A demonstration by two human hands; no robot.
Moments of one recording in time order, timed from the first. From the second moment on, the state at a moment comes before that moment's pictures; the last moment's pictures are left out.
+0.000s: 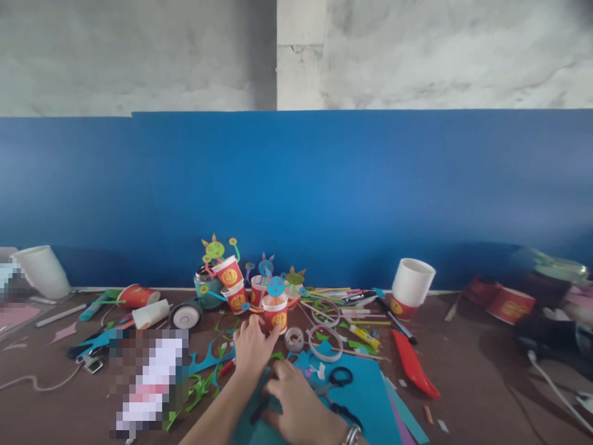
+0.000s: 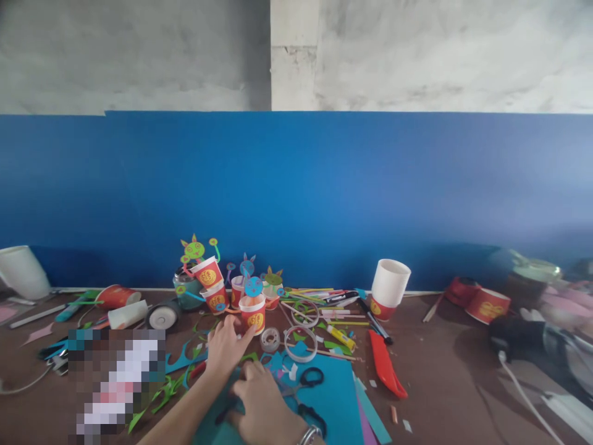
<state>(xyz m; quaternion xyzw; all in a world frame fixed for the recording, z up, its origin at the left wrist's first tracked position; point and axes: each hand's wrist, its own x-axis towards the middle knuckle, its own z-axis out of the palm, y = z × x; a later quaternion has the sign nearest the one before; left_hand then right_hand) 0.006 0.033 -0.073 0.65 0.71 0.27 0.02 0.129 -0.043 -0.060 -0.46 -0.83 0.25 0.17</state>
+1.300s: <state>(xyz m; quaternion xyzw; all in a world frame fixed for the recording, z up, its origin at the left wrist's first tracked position) 0.029 0.019 -0.077 0.45 0.40 0.53 0.60 0.211 0.000 -0.040 -0.64 -0.76 0.07 0.11</state>
